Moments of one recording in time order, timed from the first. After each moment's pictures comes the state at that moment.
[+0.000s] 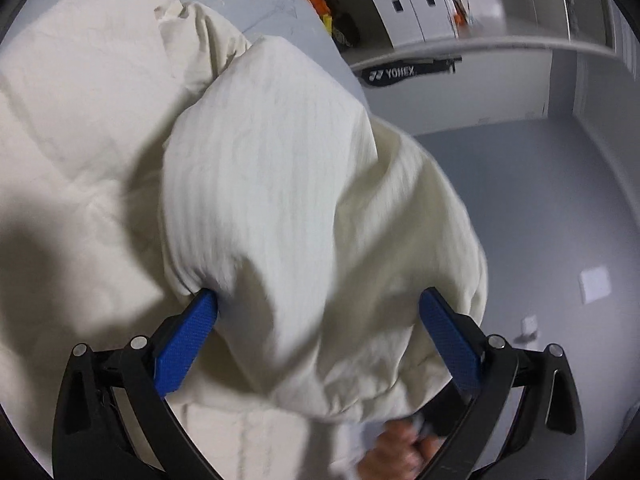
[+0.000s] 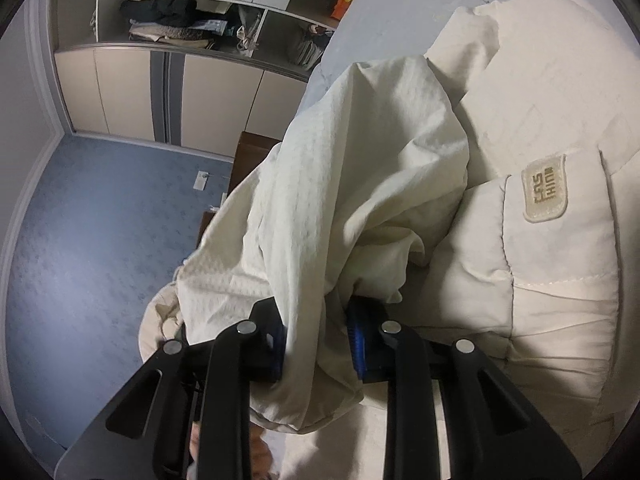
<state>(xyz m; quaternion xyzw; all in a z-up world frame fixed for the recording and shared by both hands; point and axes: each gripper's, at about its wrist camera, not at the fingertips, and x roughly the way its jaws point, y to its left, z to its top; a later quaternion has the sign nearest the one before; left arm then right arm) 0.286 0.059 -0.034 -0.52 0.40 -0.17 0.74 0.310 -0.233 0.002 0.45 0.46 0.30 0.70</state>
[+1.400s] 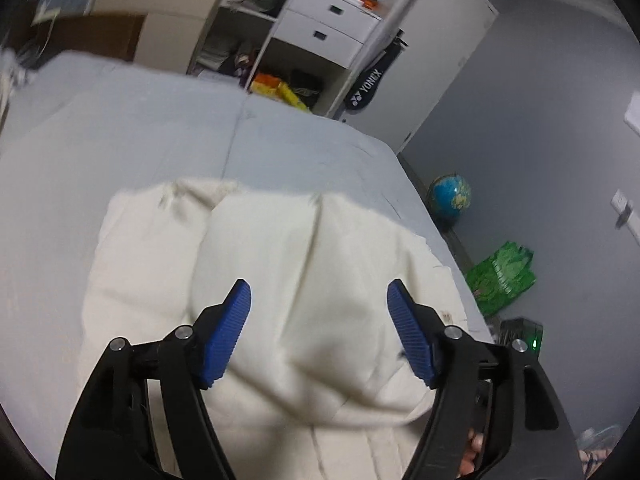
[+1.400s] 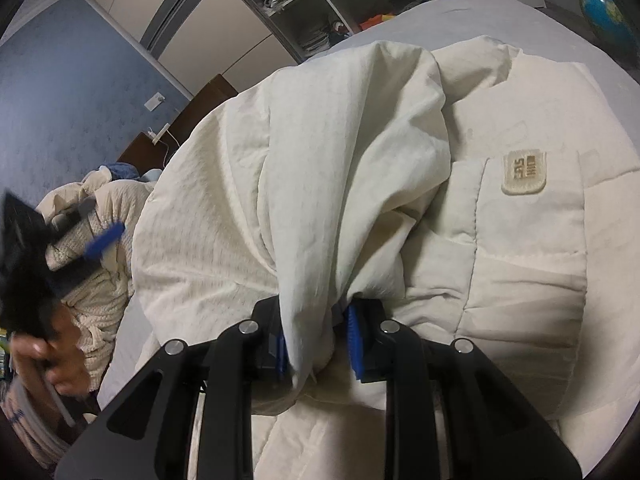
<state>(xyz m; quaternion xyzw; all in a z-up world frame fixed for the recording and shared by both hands) 0.261 0.043 0.075 -0.19 0.34 -0.10 0.92 0.272 -0.188 -0.020 0.20 0.45 0.27 0.83</state>
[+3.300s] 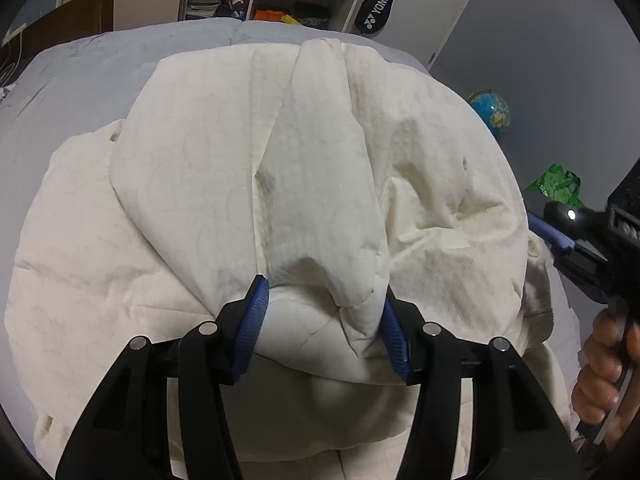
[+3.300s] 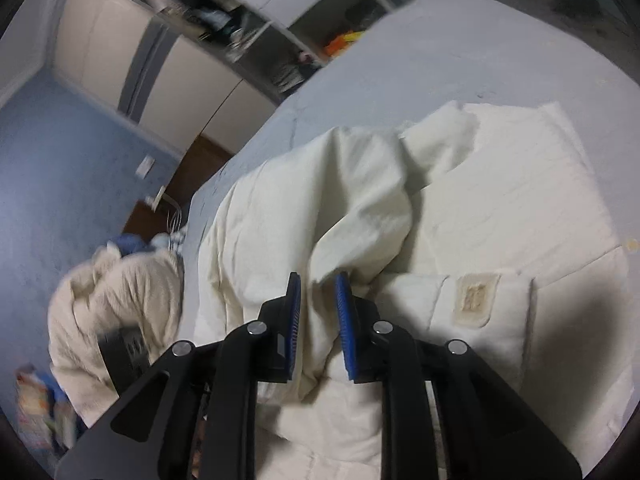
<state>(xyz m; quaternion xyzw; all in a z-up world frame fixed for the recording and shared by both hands) 0.293 0.004 -0.028 -0.11 0.45 -0.09 0.88 0.314 -0.249 -0.001 0.33 0.44 0.21 0.81</state>
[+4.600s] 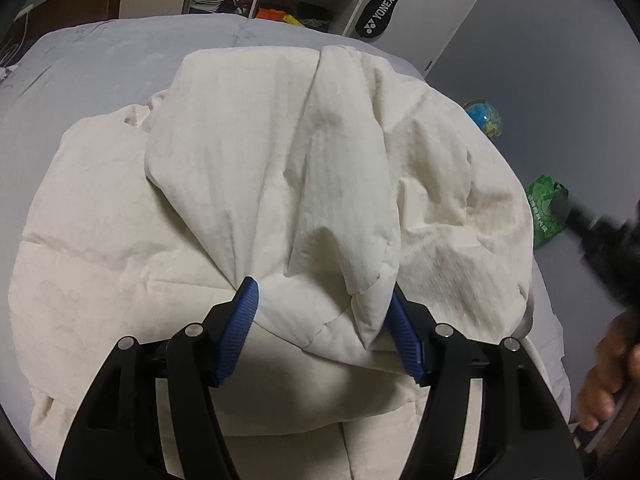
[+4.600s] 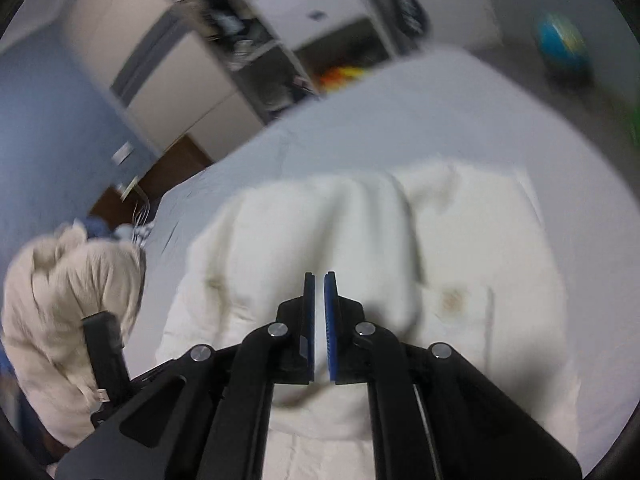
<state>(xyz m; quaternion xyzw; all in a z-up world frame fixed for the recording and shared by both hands) 0.264 0.031 -0.020 -0.14 0.46 -0.11 0.87 0.271 -0.206 0.064 0.18 0.38 0.18 0.89</state>
